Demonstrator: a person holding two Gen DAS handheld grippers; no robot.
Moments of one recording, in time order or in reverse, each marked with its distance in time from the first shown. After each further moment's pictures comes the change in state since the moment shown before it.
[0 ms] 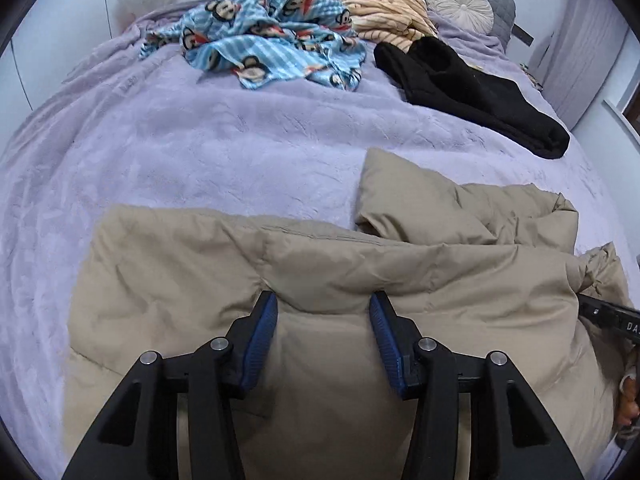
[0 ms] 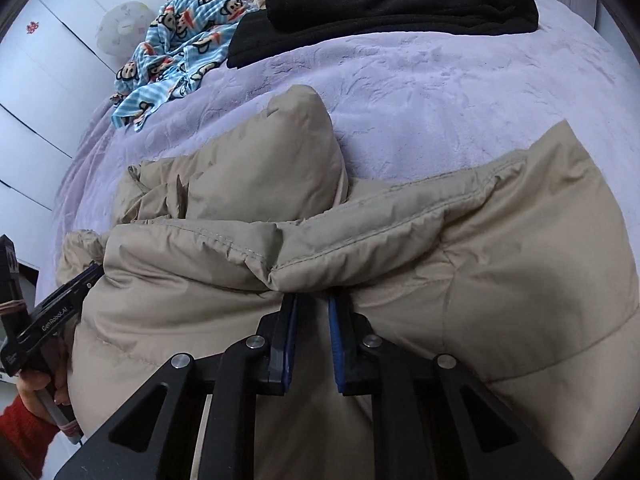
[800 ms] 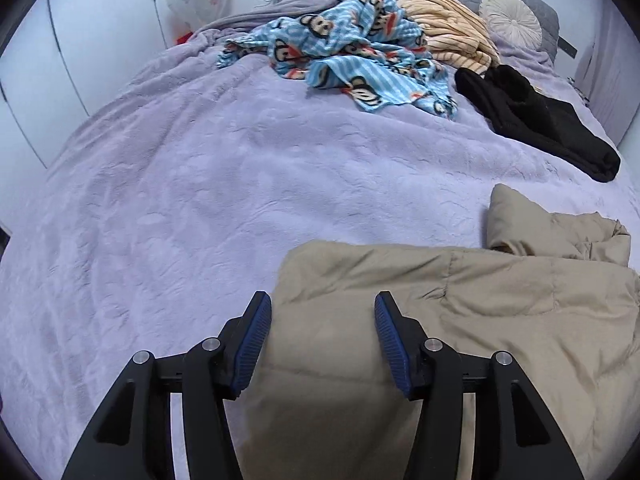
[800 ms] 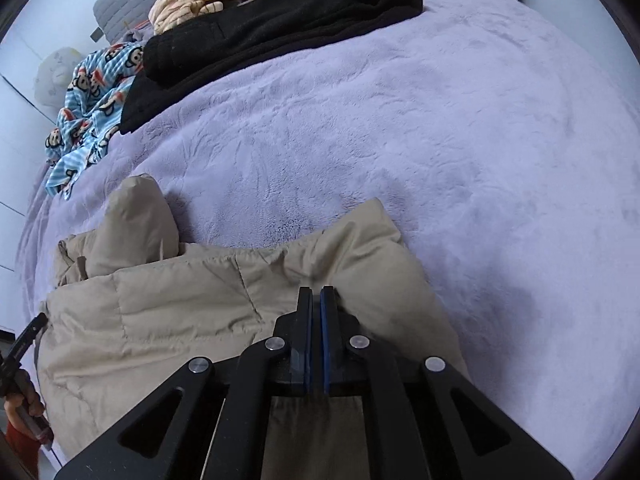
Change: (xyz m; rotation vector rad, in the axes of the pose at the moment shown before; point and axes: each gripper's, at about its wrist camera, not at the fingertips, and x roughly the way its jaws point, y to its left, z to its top) left arm -0.023 0.085 -0.003 -0.071 -0.013 0.186; right arm -0.044 -0.089 0.000 0.206 -0.094 -0.170
